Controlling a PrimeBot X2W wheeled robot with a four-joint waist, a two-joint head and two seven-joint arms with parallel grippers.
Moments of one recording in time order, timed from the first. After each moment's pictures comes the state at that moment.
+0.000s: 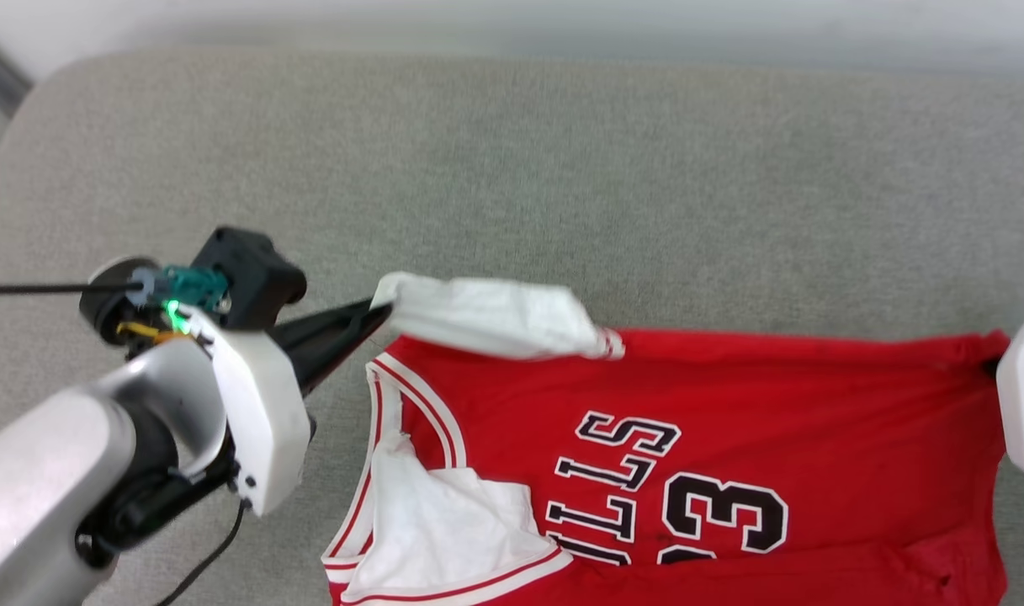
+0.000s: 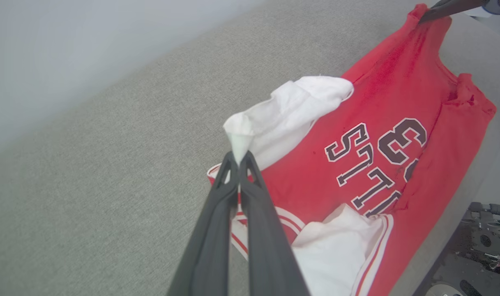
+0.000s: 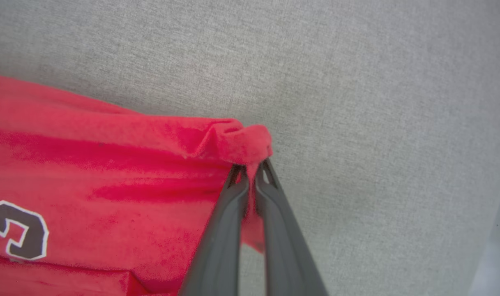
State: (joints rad) left arm -0.66 0.90 -0.78 -0.25 -0.92 -0.07 0.39; right arm -0.35 -0.51 0.02 0.04 0.38 0.13 1.01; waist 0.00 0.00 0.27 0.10
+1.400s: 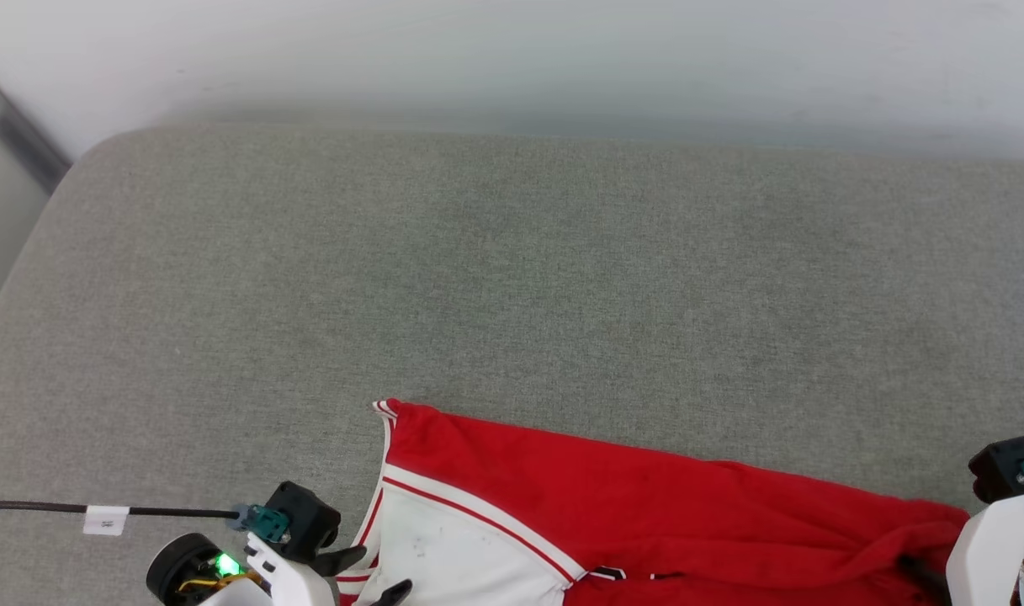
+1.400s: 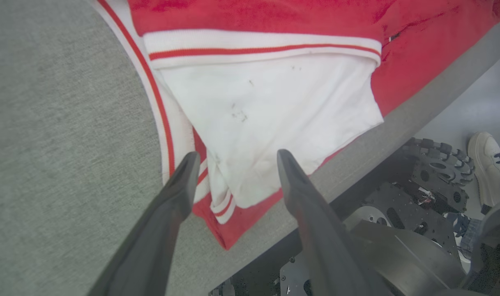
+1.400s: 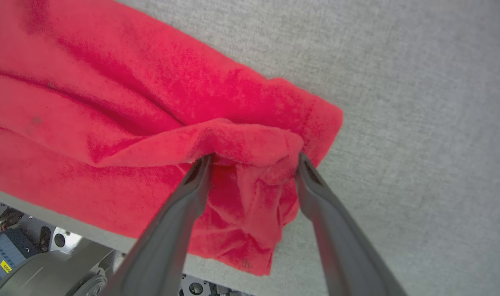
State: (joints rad) left arm -0.29 0.86 -0.97 -0.10 -0.93 -0.01 0.28; right arm 0.05 -0.51 0.07 0.00 0.47 0.13 0.83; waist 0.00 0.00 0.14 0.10
